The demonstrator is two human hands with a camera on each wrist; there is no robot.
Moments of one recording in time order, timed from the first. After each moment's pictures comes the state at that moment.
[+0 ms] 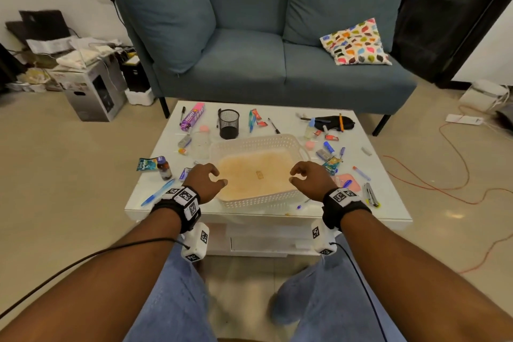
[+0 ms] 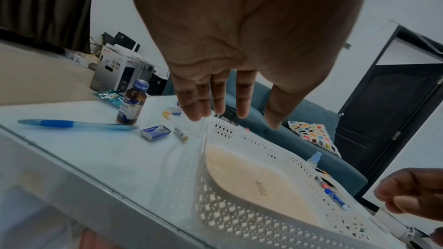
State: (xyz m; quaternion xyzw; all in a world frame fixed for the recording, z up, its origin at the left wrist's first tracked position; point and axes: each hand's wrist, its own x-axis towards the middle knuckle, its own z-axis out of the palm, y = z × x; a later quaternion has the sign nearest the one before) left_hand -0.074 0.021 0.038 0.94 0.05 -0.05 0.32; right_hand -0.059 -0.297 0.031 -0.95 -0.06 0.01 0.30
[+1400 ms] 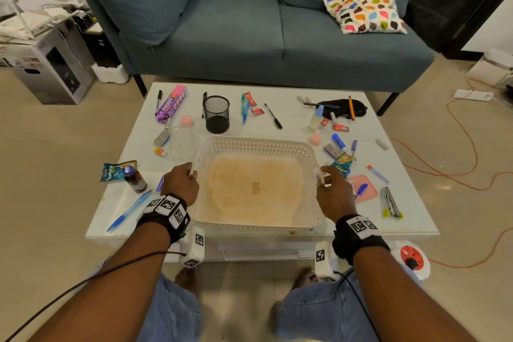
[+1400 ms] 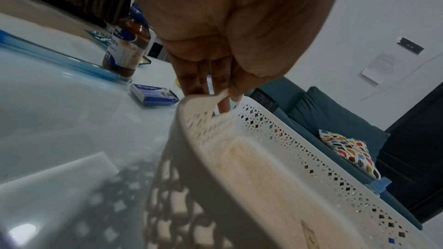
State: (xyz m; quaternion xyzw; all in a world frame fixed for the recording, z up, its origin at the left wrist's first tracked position) left_hand 0.023 0.028 -0.020 0.91 0.19 -0.05 0.37; right_hand -0.015 -0.317 -0.034 -0.89 0.18 -0.03 0.41
